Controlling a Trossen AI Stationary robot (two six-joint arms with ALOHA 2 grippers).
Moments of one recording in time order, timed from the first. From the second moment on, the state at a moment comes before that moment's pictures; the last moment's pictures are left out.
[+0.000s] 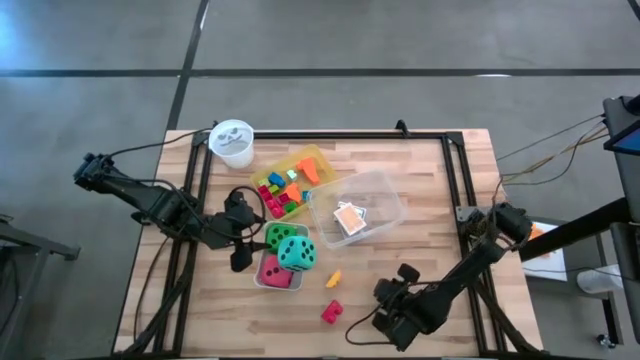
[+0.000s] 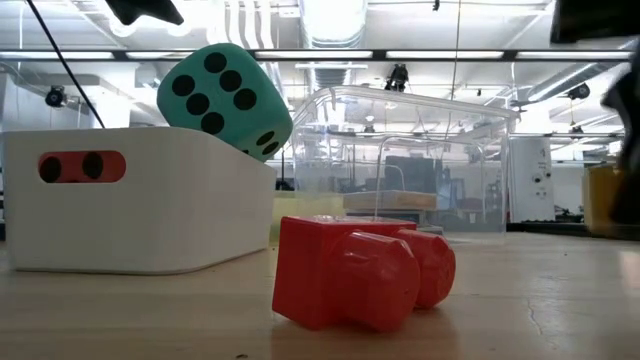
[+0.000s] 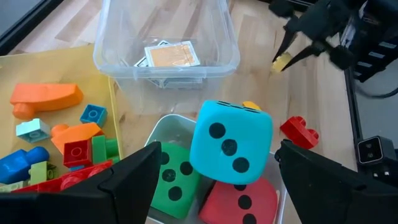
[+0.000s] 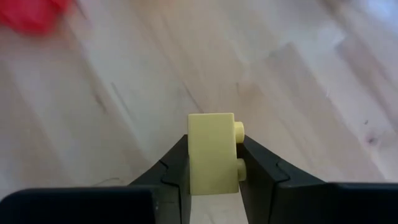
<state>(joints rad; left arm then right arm) -0.44 1.10 1.07 -0.78 -0.42 -0.58 0.79 1.94 1.23 -0.82 0.51 1.35</state>
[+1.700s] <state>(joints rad) -0.30 1.35 1.07 0.02 -0.38 -0.81 0.45 1.64 1.40 -0.19 0.93 -0.25</state>
